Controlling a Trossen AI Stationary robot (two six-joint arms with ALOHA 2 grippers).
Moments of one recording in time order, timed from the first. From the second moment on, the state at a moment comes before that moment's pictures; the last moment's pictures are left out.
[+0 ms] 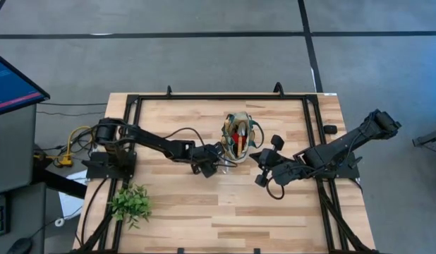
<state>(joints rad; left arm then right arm) -0.04 1.83 0.95 0.01 -0.22 1.18 0.46 1.26 0.92 -0.41 0.81 0.44</state>
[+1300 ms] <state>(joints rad) -0.06 1.84 0.97 -0.18 -0.14 0.71 0.46 1.26 0.92 -0.44 0.79 0.44</state>
